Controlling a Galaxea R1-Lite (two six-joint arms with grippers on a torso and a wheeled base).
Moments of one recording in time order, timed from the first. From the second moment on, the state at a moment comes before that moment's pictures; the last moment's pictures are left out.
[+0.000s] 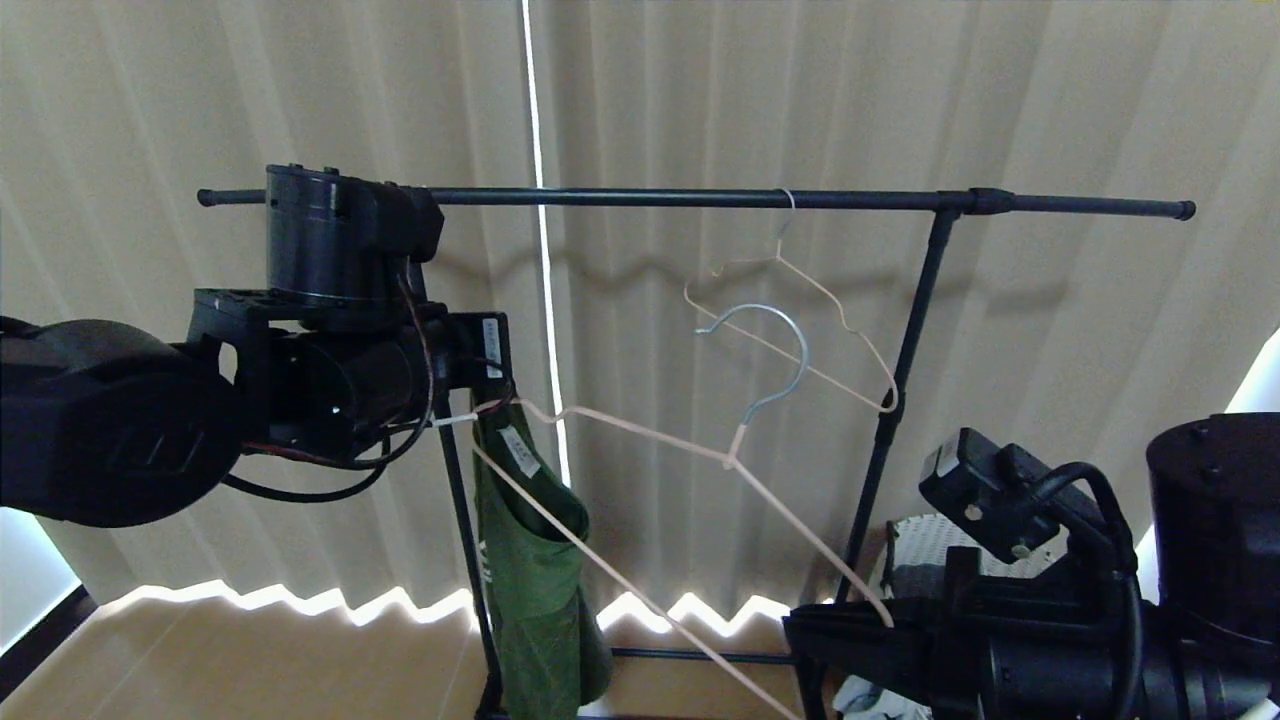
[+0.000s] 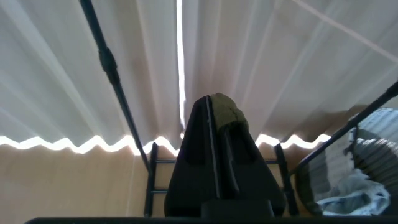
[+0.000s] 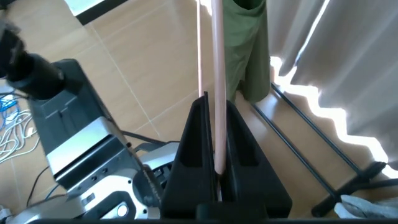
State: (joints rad) left arm -0.52 1.70 -1.13 -0.22 0.43 -0.17; right arm 0.82 1.40 -0.61 -0.29 0.17 0.18
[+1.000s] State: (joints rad) left arm -0.53 1.65 -1.11 -0.19 0.47 -0.09; right arm 0.76 1.51 -0.69 -0.37 0.17 0.18
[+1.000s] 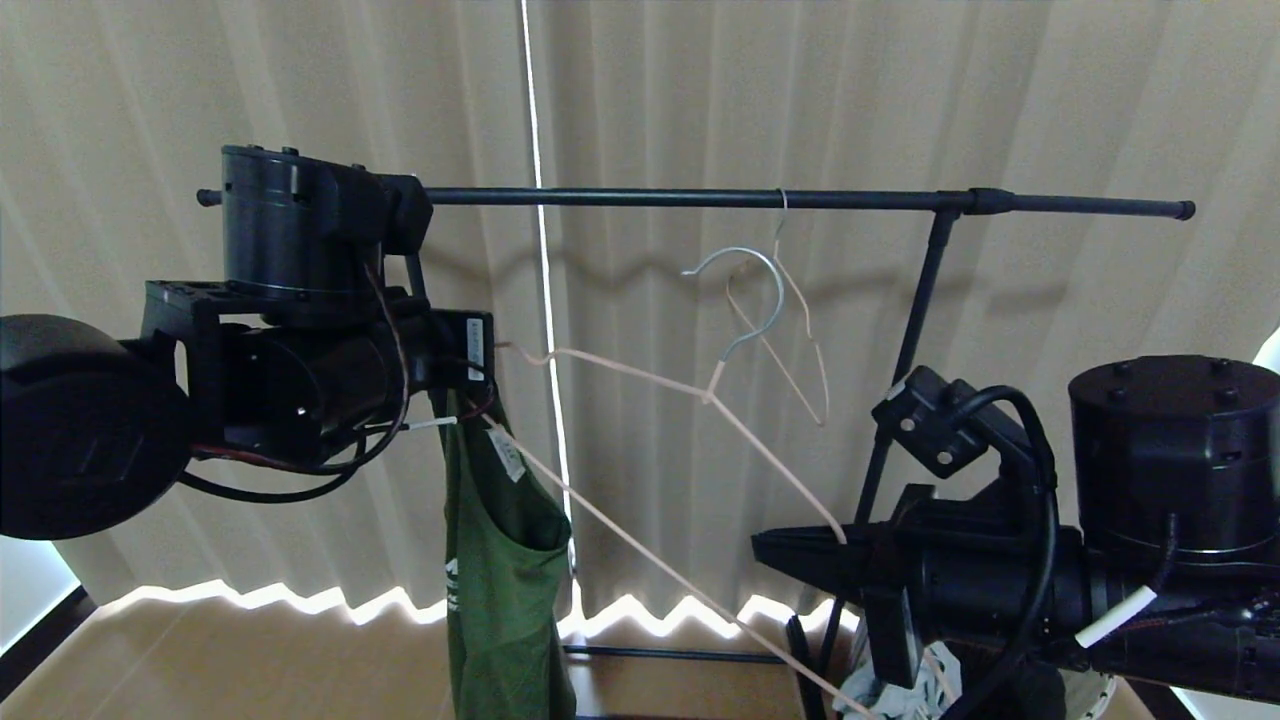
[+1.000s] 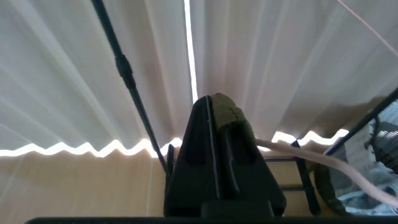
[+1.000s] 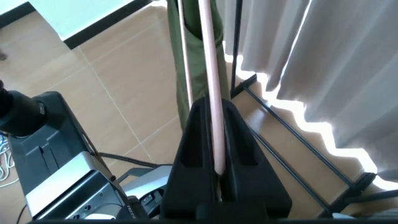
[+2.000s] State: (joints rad) left arm -0.60 1.59 -1.18 0.05 0.48 -0.15; right arm 0.73 1.71 -0.85 -0.37 0.08 0.29
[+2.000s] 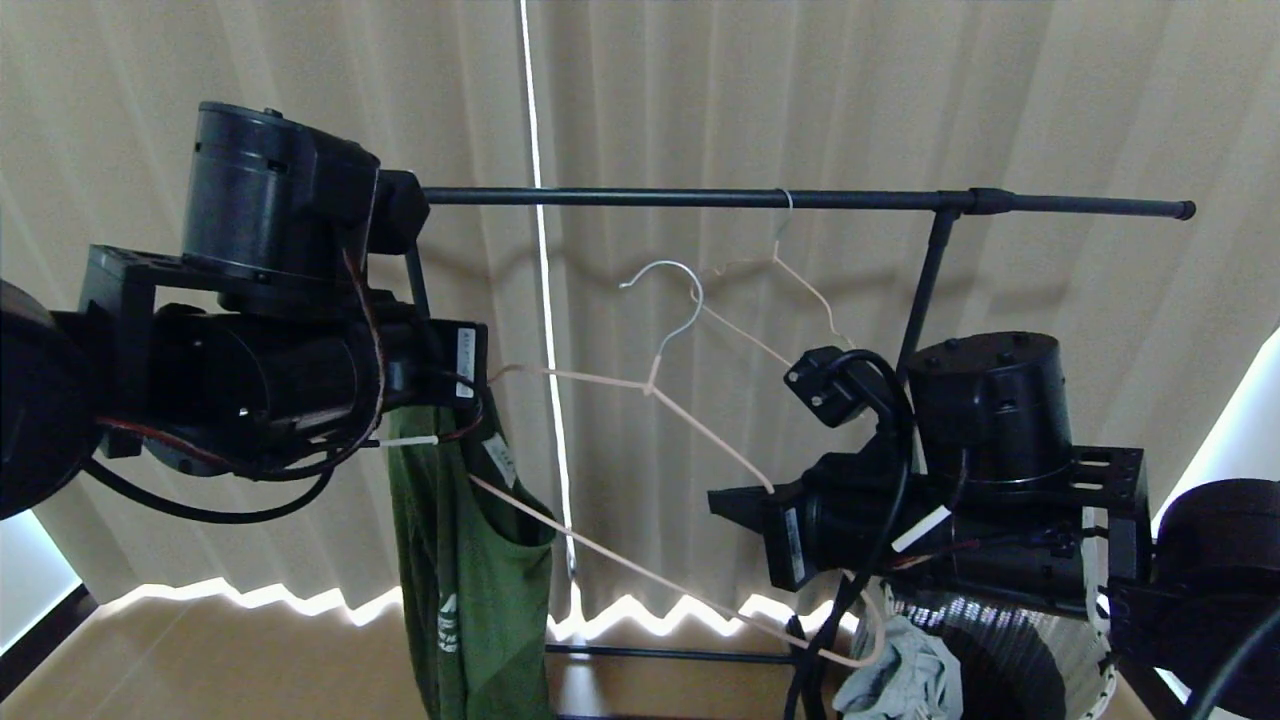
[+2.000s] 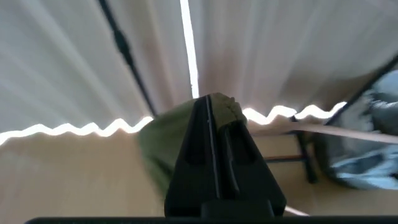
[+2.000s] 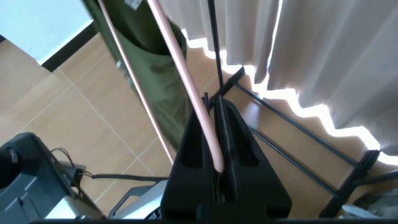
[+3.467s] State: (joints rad) left arm -0.81 1.48 -1.18 0.06 0.15 -0.07; right arm 0.73 1.67 -0.90 -0.37 0.07 0.28
